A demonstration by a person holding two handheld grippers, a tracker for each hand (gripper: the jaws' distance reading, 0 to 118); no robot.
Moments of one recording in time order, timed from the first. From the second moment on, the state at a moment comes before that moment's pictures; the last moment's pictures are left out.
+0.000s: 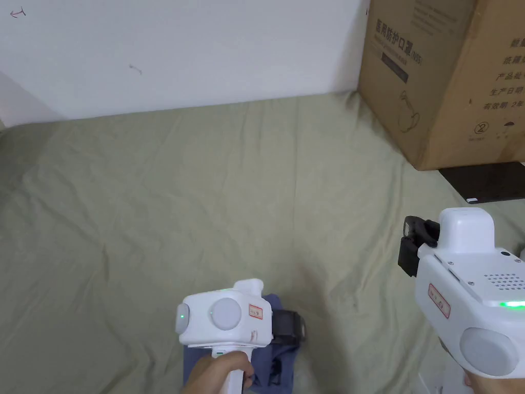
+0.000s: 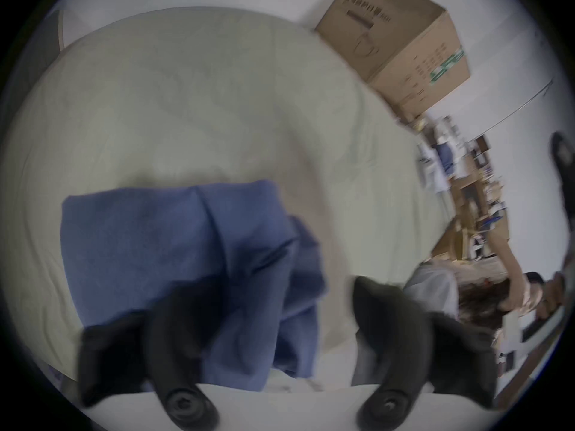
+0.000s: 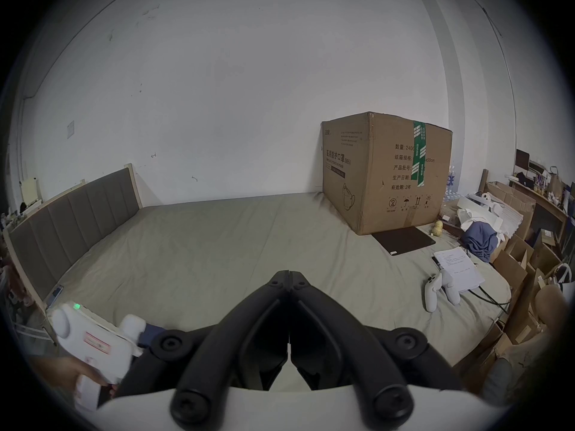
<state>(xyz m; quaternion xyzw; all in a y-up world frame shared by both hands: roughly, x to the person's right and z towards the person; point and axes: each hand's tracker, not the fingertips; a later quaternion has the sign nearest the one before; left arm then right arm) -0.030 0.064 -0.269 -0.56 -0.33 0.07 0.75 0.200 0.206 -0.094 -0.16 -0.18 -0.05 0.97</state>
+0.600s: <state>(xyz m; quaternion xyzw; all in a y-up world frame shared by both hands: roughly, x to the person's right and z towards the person) -0.146 0.092 -0.258 -0.33 -0.24 0.05 0.91 0.188 0.215 -0.095 -0.15 -0.17 -0.04 0.97</state>
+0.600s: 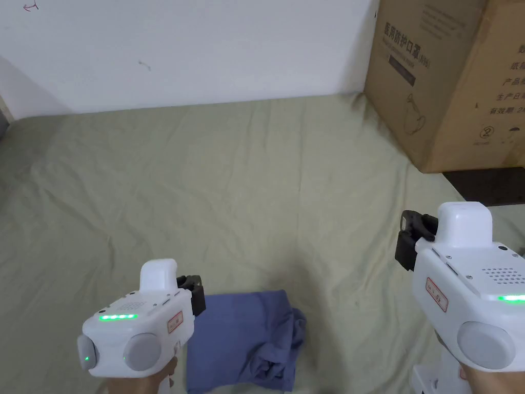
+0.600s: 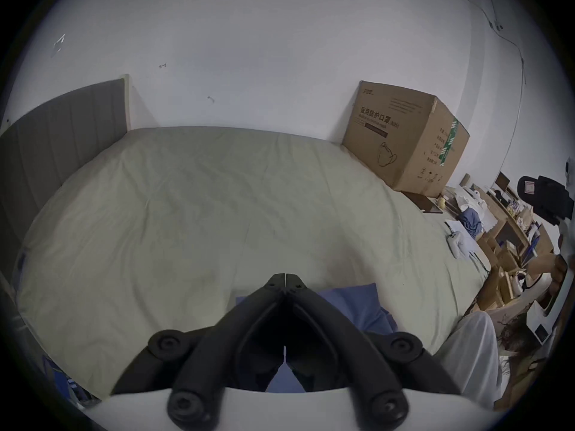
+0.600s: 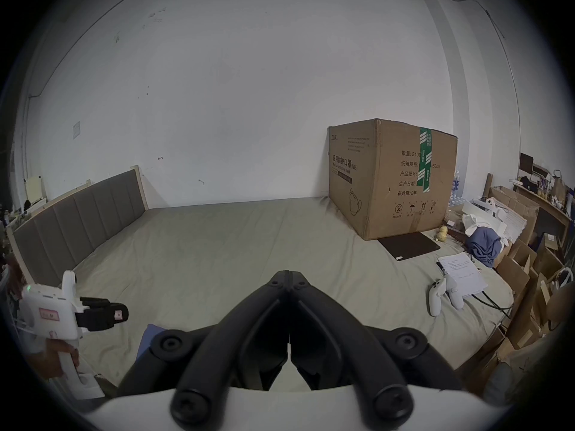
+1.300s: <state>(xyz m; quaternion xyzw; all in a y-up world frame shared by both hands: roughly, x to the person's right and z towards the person) -0.018 -0.001 -0.220 -0.42 -0.33 -0.03 0.85 0.217 0.200 -0.091 -0.18 -0.19 -0.05 0.96</state>
